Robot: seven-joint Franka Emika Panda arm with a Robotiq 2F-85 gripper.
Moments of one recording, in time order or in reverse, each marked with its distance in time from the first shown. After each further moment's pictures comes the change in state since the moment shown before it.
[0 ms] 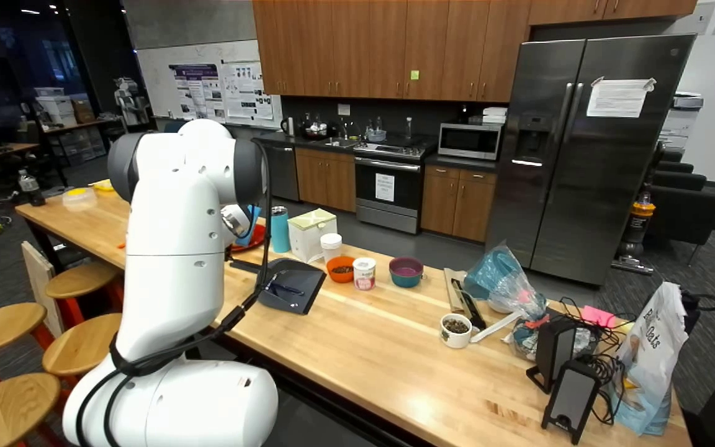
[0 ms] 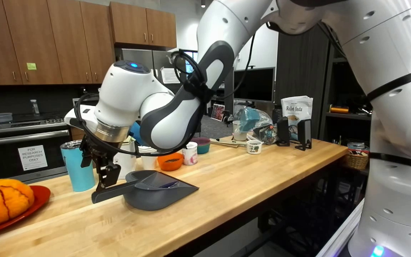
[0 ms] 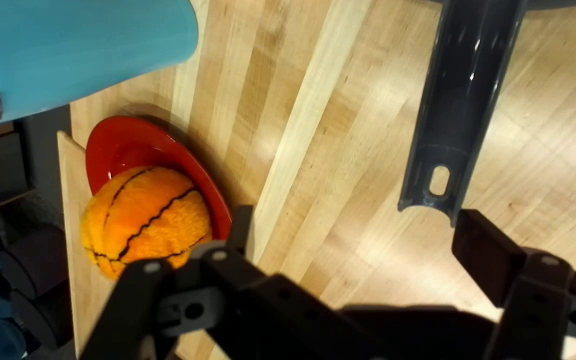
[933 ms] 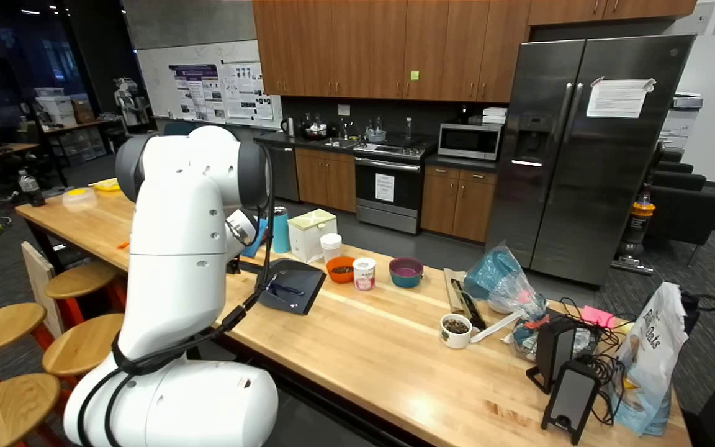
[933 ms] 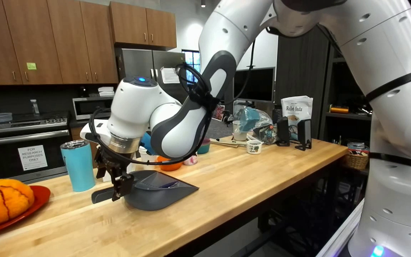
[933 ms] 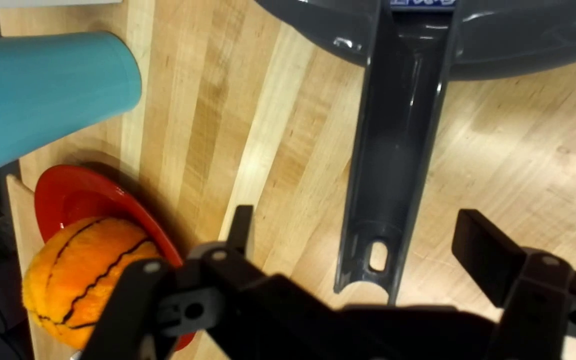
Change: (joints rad) arm -0.011 0.020 -0.026 -0.053 0.000 0.011 0.002
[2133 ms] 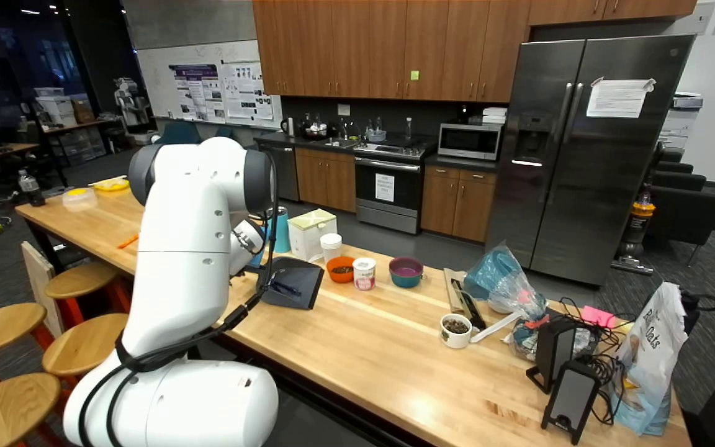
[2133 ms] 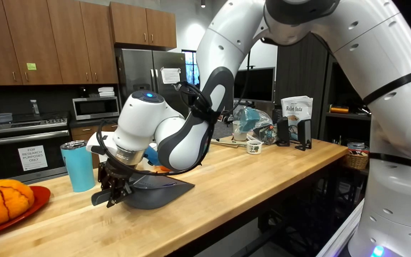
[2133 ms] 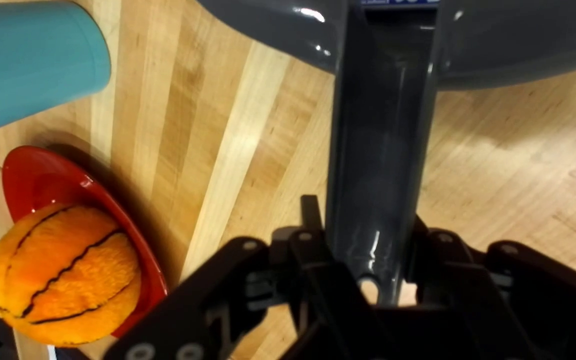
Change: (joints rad) arm 0.010 0.069 -0.037 0.007 -0.070 0.110 -0.001
